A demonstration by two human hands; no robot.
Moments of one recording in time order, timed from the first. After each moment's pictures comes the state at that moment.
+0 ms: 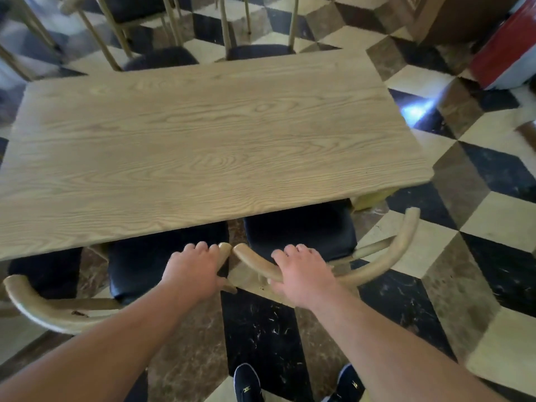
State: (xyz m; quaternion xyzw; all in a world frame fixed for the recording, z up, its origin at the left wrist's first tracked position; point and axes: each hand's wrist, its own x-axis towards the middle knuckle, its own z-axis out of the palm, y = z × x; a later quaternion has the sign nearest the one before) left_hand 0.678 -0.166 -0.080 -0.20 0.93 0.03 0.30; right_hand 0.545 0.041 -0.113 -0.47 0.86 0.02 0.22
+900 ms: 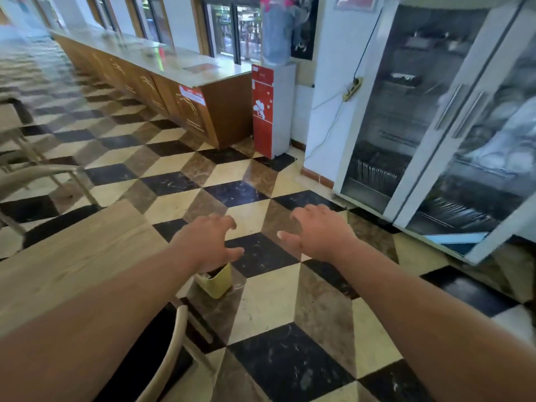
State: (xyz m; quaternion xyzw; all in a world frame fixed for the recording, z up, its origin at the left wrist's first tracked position) left_hand 0.292 0.321 0.226 0.10 0.99 0.03 0.11; right_hand 0.286 0.584 0.226 -0.13 0.99 -0.05 0.07
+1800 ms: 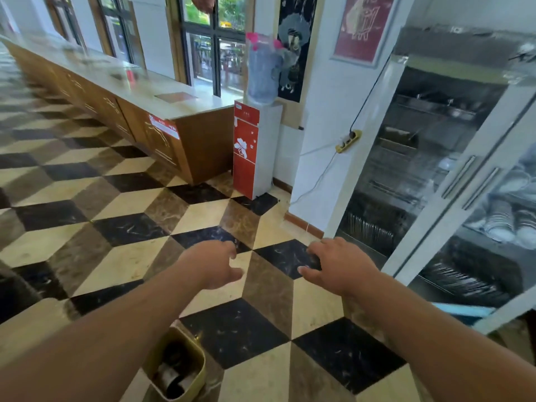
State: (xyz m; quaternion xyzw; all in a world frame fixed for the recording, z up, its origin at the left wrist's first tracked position) left_hand -0.095 0.310 0.237 0.11 0.98 0.04 0.16; right_hand -0.052 0.584 0.256 -0.06 0.99 0.02 0.09
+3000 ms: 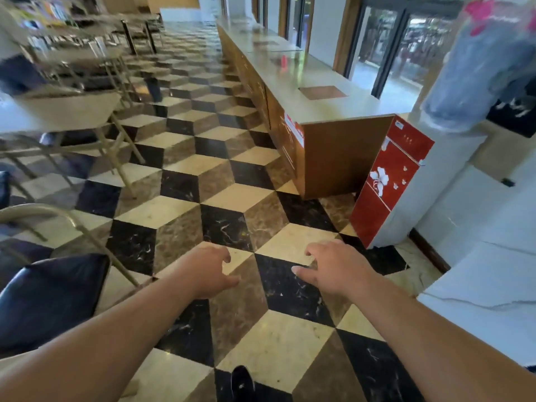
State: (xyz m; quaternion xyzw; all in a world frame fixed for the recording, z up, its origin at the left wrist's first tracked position) left_hand -0.567 0.162 0.183 -0.20 0.96 0.10 0.19; right_hand -0.711 0.413 0.189 -0.36 0.92 0.01 0.14
